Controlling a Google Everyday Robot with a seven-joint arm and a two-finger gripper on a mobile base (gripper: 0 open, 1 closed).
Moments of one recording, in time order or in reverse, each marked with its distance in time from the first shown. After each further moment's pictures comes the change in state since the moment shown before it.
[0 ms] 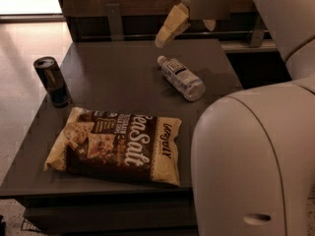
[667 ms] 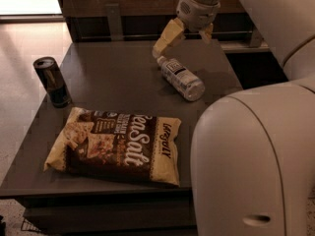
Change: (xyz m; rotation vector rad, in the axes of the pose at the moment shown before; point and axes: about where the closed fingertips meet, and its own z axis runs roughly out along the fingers) arm 0.001 0.003 0.039 -0.025 0.031 0.055
